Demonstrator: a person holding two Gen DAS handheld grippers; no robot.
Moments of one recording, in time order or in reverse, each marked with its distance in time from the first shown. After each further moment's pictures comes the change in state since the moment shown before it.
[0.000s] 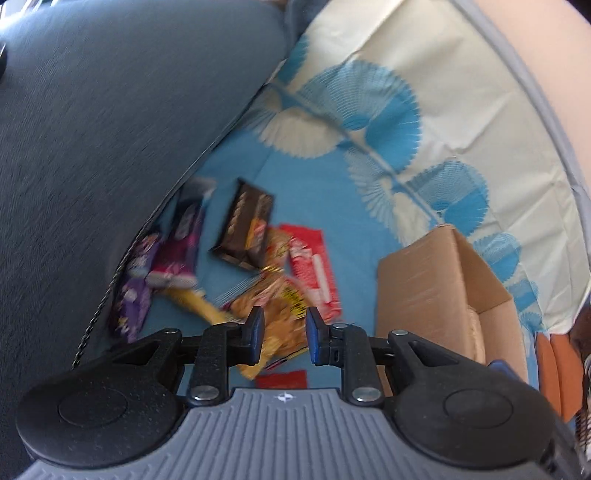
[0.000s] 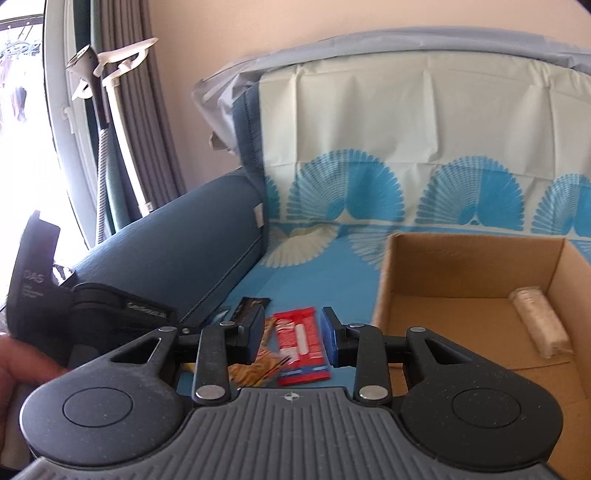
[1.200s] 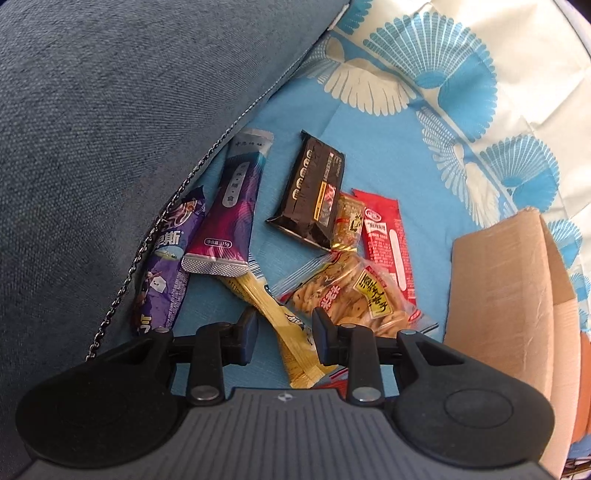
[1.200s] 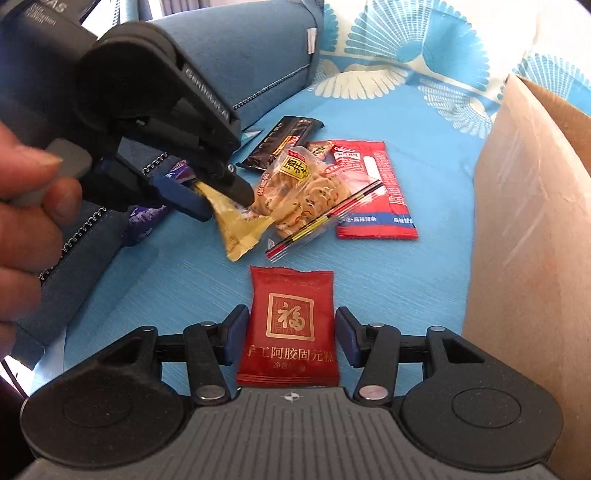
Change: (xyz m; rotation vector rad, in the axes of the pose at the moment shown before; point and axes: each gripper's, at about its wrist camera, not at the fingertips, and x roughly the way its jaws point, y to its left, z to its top) left arm 0.052 0.012 0.011 -0.013 0.134 0.169; right arm 0.112 0.032 -0.083 -0.145 0.404 -0.025
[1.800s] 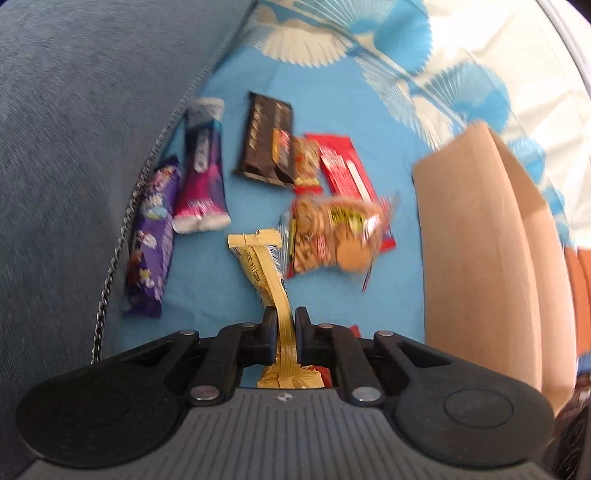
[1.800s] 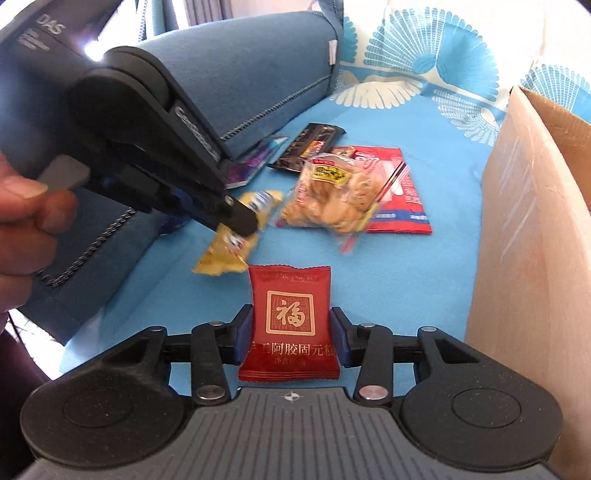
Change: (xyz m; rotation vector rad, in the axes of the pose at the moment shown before) left arm -0.016 0.001 -0.027 0.238 0.098 -0.078; right arm -0.029 0.013 -0.019 -0.036 -0.028 0.050
